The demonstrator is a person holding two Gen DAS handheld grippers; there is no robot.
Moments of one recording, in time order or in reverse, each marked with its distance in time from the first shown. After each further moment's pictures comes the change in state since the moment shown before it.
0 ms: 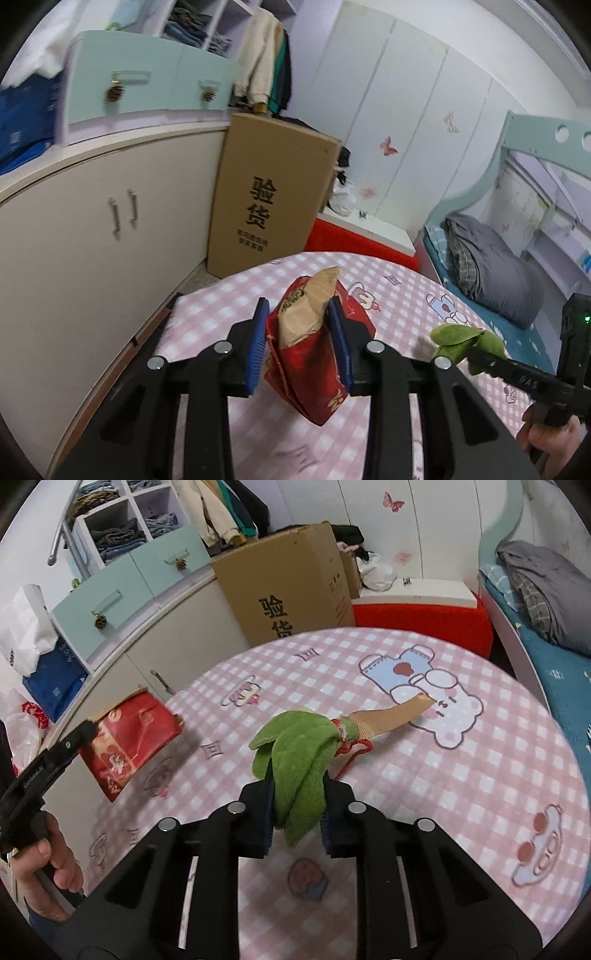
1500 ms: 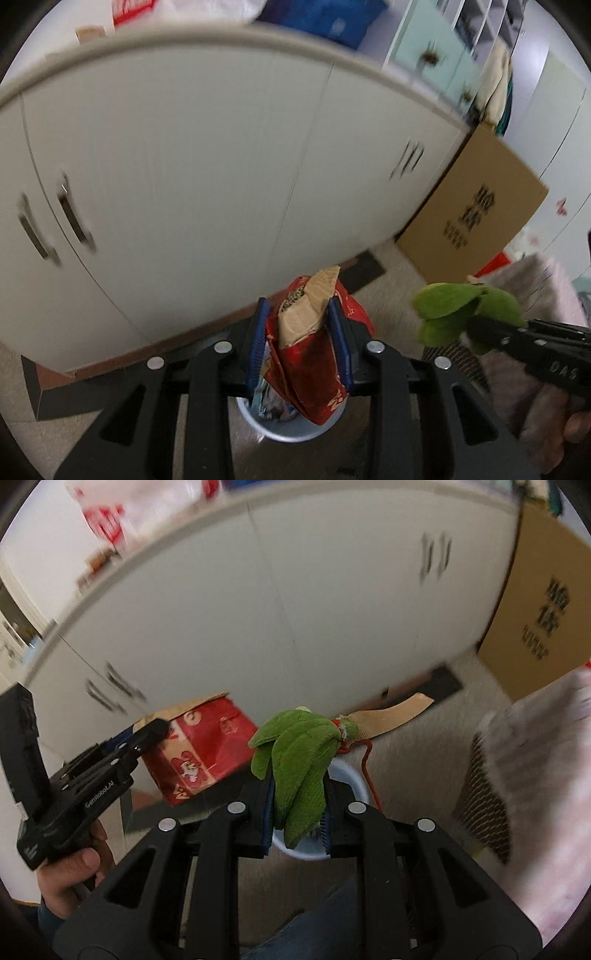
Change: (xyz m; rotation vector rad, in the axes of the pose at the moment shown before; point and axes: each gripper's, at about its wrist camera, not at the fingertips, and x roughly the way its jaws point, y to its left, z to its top) left arm -0.135 0.342 -0.152 -0.436 0.108 0.537; right arm 0.185 0.415 -0.190 -0.681 0.525 0.342
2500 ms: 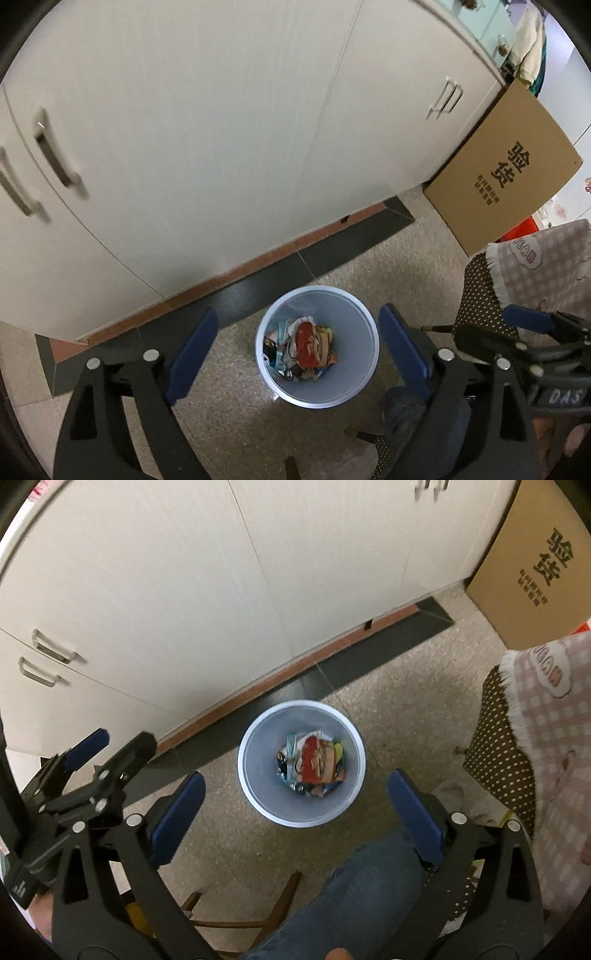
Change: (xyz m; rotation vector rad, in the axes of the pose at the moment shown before) left arm 0.049 0.020 -0.020 -0.003 0.189 0.083; right arm 0.052 0.002 -0.003 0.079 0.146 -0.102
